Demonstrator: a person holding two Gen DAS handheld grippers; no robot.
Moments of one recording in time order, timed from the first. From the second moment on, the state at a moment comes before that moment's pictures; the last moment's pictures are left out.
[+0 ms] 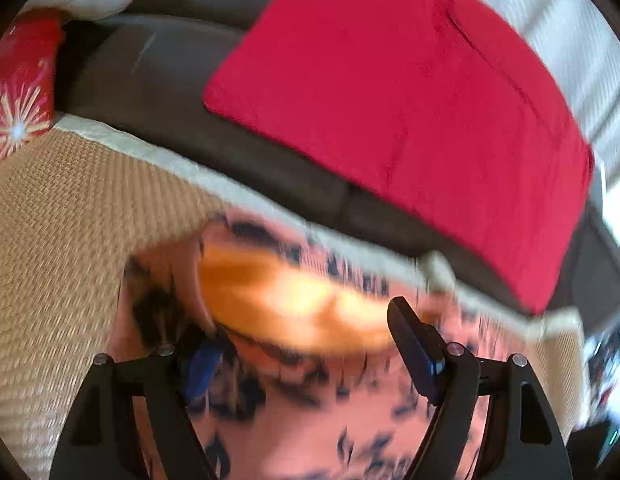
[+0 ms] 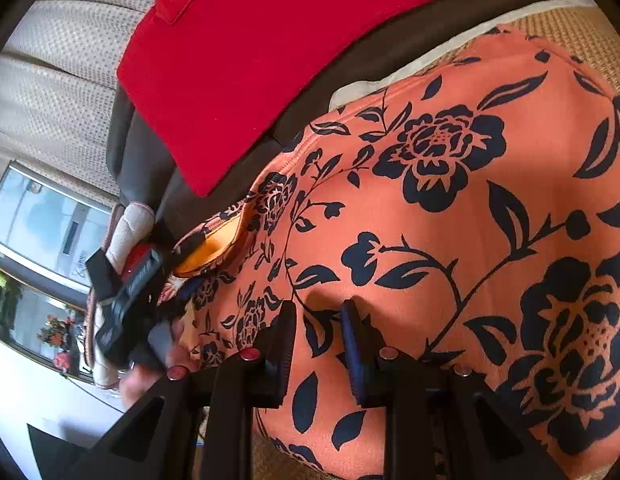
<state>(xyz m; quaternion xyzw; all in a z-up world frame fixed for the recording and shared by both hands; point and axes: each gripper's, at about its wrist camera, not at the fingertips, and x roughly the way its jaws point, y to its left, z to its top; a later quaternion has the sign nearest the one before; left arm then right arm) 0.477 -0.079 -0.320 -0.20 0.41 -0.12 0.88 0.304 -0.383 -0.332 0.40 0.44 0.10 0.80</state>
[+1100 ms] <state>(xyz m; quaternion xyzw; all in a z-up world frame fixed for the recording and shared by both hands) 0.351 -0.064 -0.331 0.02 0.50 -0.06 0.86 0.294 -0.341 -0.318 0.36 0.44 0.15 0.81</state>
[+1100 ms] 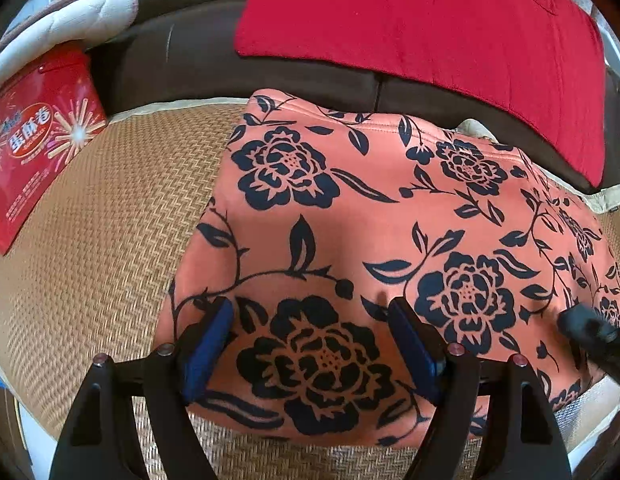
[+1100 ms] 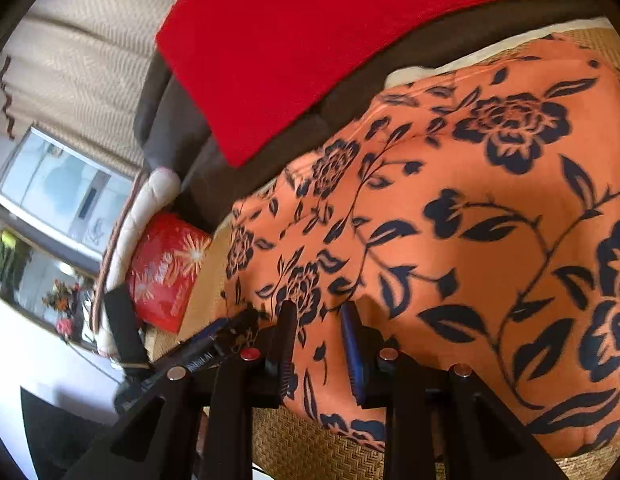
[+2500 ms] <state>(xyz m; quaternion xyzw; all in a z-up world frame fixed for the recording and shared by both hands) 0.308 -0.125 -0.340 0.15 0.44 -0.08 0.88 0.341 -0.393 -0.310 0.34 0.41 0.00 0.85</state>
